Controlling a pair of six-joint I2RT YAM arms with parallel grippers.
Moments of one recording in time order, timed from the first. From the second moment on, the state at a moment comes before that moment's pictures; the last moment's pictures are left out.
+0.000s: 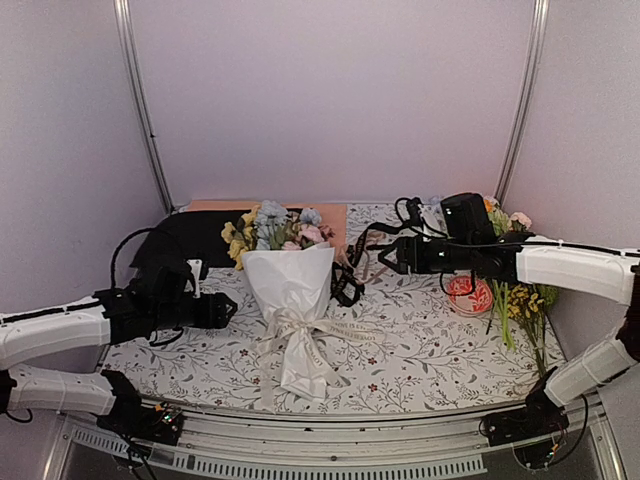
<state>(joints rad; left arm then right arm) -0.69 0.97 0.48 -0.22 -0.14 -0.50 0.64 1.37 0.92 -0.12 -0.21 0.46</state>
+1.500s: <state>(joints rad) -0.77 1.47 0.57 0.05 -0.08 -0.66 0.94 1.48 0.83 -0.08 -0.38 0.24</state>
